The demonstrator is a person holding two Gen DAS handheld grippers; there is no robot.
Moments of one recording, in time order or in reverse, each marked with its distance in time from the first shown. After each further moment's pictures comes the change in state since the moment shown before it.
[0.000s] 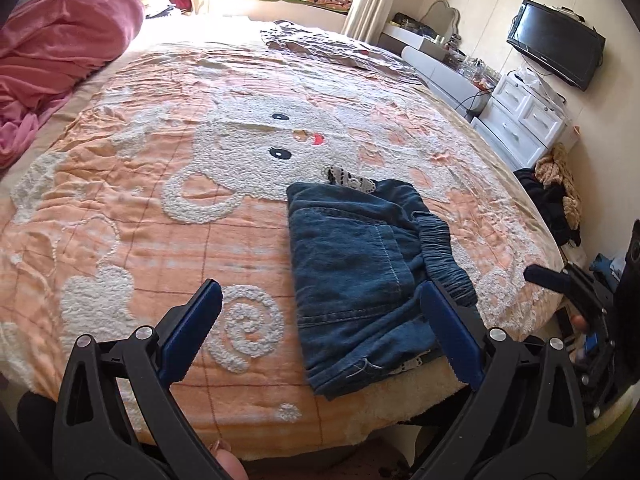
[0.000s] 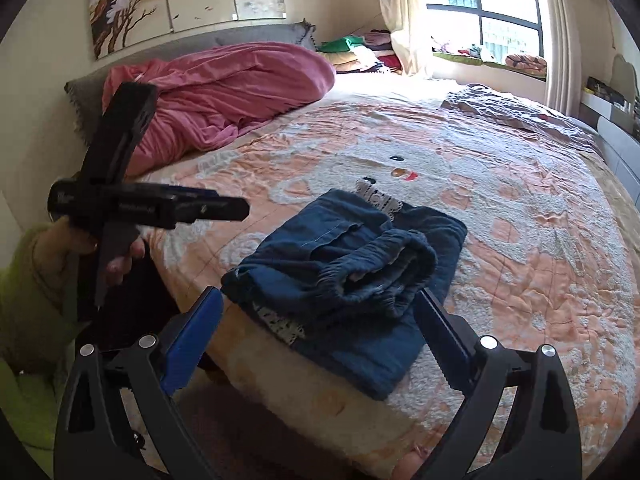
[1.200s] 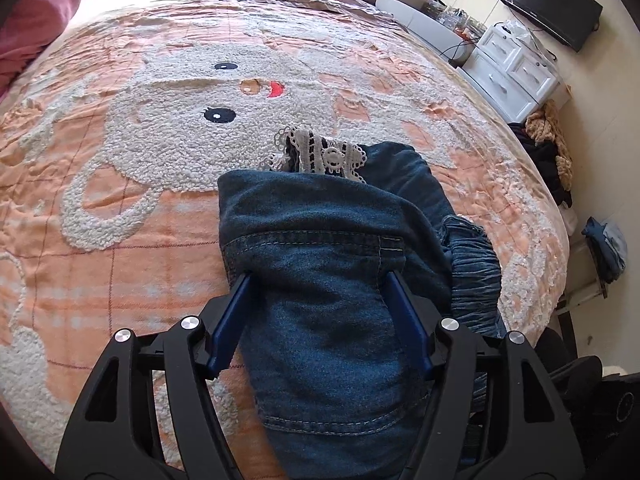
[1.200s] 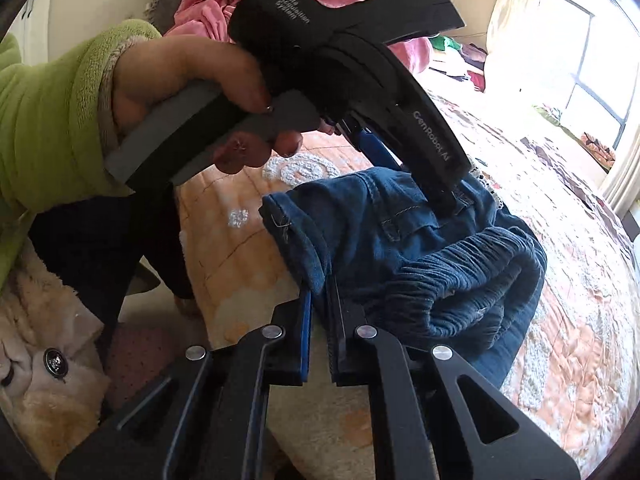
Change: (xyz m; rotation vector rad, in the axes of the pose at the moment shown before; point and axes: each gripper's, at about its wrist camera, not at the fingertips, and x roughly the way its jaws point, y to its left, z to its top) left arm 0.103 -0.017 0.025 0.087 0.187 -0.095; right arm 0.074 0.047 -0.042 -0.406 0.107 0.040
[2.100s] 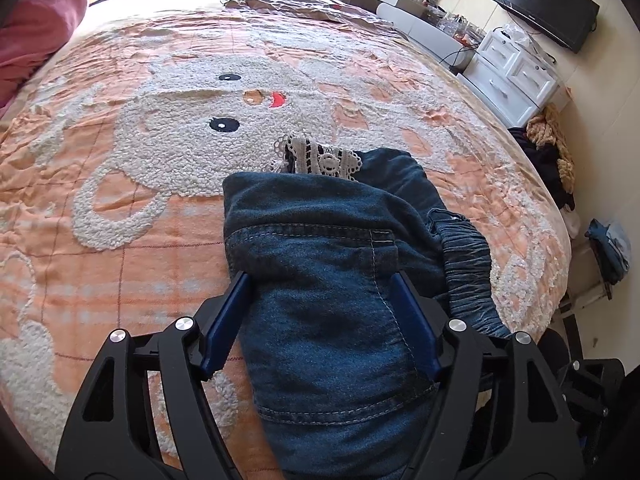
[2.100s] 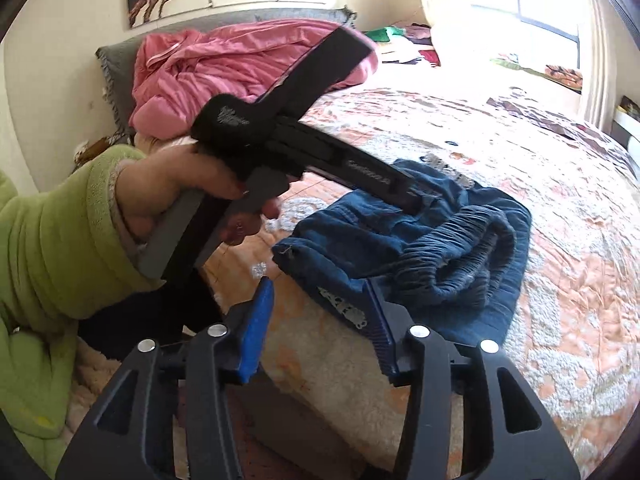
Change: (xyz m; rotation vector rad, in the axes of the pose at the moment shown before) left arm -0.010 -0.004 -0.004 0.002 -0.037 0.015; right arm -0.046 -0.018 0.012 0.334 -0.091 0.040
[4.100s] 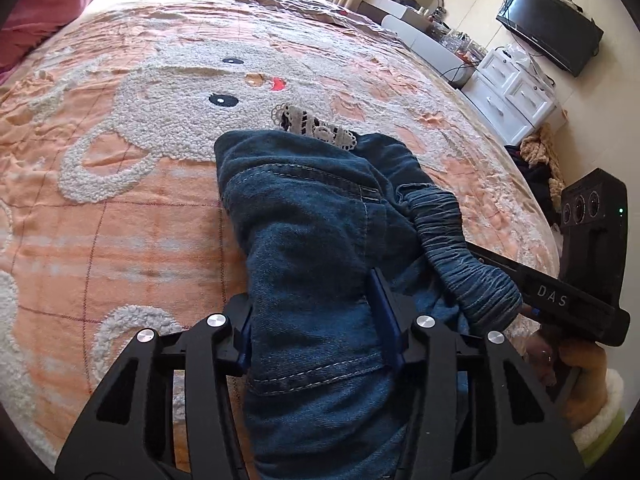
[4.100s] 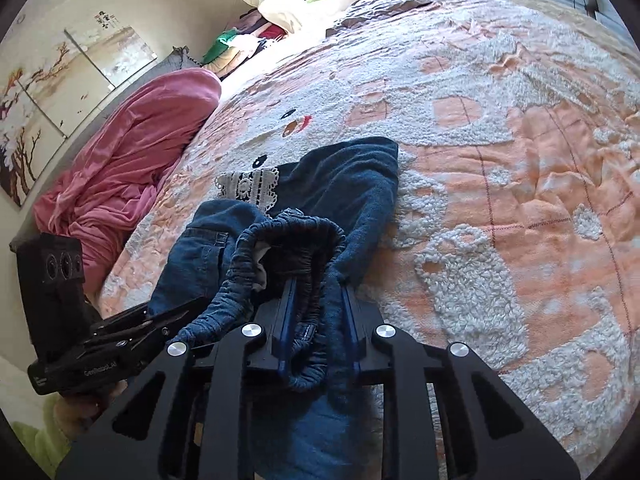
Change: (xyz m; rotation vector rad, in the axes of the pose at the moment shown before) left arm 0.005 -0.002 -0.027 -0.070 -0.040 -0.041; right arm 0.049 -0.147 -0.003 0.640 -0.003 -0.110
